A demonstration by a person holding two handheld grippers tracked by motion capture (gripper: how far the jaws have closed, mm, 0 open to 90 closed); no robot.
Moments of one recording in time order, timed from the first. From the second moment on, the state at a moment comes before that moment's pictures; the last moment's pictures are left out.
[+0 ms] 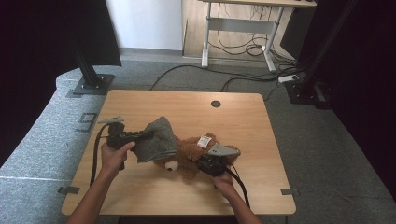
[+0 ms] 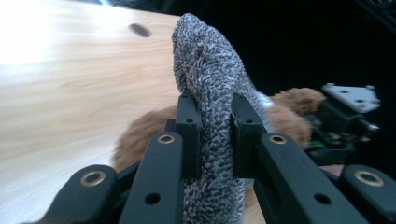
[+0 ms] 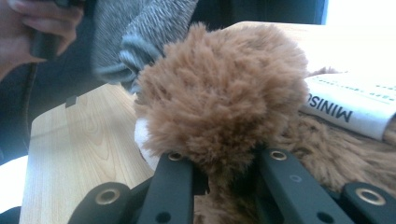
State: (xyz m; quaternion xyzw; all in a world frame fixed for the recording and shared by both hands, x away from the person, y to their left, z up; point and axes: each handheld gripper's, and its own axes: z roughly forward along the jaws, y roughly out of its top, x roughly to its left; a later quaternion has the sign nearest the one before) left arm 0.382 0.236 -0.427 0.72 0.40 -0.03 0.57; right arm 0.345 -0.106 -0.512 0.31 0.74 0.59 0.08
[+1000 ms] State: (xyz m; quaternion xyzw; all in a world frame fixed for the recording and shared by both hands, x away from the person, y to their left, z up) left arm 0.390 0.182 -0.460 0.75 0.40 -0.02 0.52; right arm 0.298 -0.188 -0.511 0.37 0.71 0.59 0.15
